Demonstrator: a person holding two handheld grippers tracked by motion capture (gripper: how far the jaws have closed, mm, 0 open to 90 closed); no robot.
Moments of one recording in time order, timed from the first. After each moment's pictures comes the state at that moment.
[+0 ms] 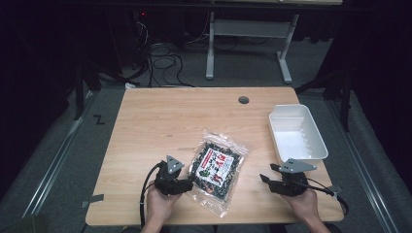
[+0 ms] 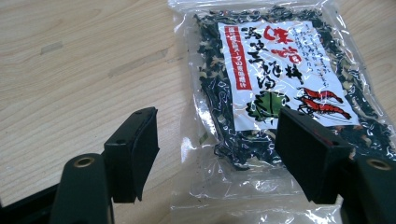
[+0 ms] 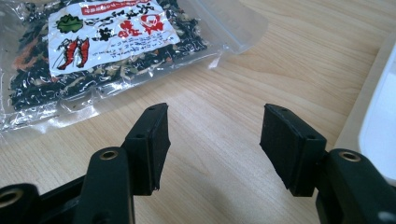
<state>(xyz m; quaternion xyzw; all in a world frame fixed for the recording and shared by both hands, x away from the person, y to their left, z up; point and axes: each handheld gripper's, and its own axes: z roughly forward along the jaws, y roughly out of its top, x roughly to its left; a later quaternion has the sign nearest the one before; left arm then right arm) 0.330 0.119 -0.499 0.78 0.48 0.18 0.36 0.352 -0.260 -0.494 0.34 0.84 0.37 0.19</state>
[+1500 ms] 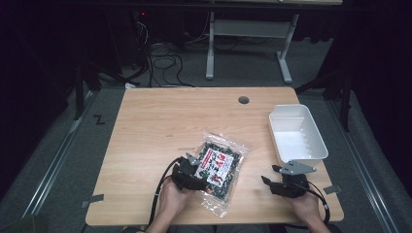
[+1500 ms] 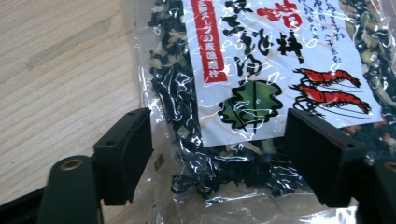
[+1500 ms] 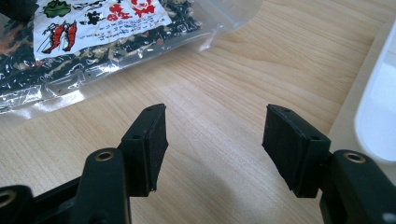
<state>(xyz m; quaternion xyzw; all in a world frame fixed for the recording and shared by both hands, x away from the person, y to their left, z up) 0.360 0.080 -0.518 0.83 0.46 0.13 0.29 0.351 -0.264 -0.500 0.34 0.85 0.36 0.20</state>
